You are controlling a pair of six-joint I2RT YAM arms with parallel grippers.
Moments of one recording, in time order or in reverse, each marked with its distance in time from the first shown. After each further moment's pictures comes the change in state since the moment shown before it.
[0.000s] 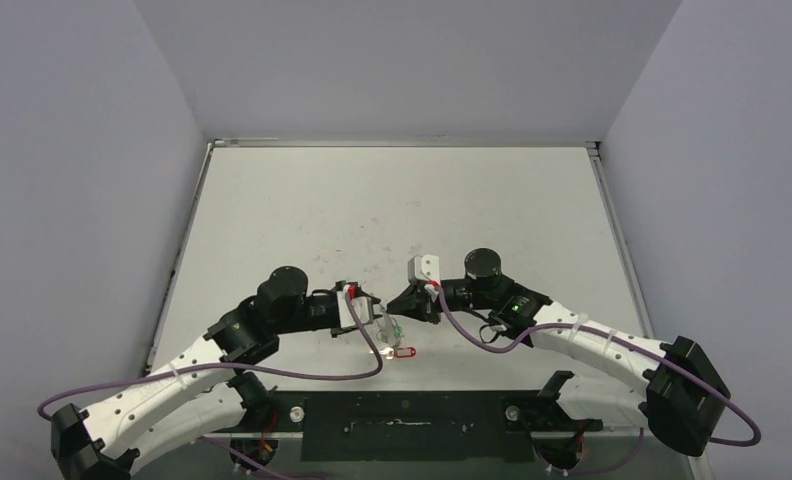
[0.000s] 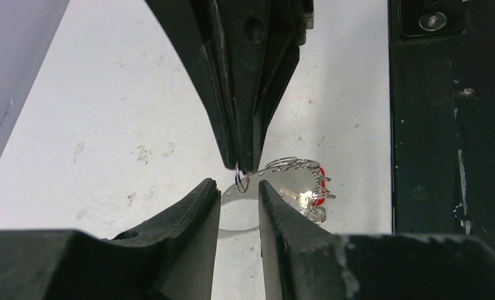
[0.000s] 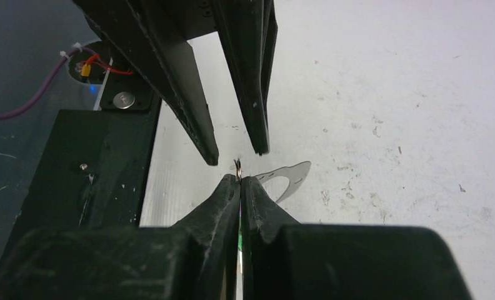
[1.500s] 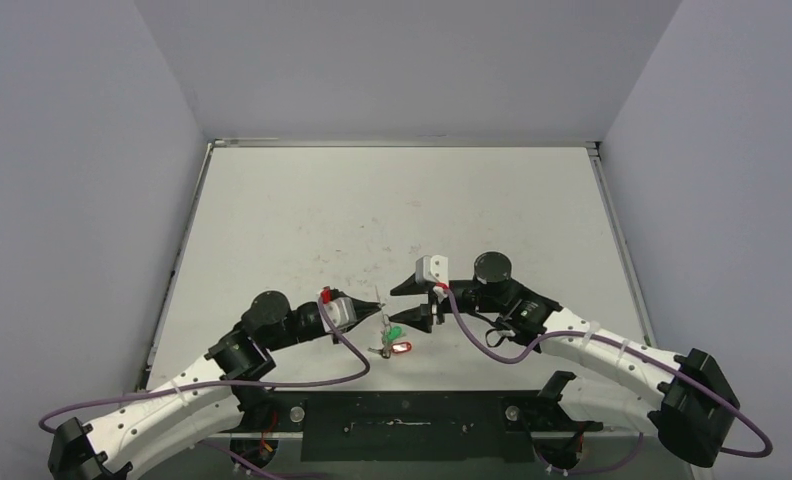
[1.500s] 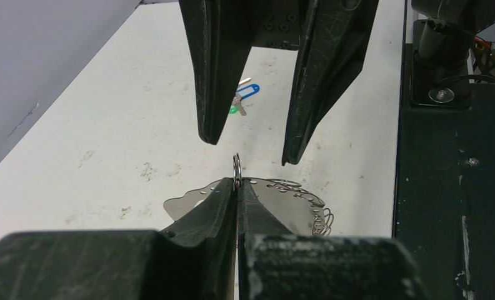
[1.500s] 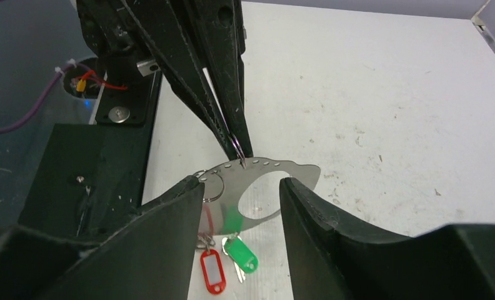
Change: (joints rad) left arm -0.002 -0.192 -0.307 0.428 -0.082 -0.238; right arm 0.005 -0.067 -0.076 0.129 0.045 0.094
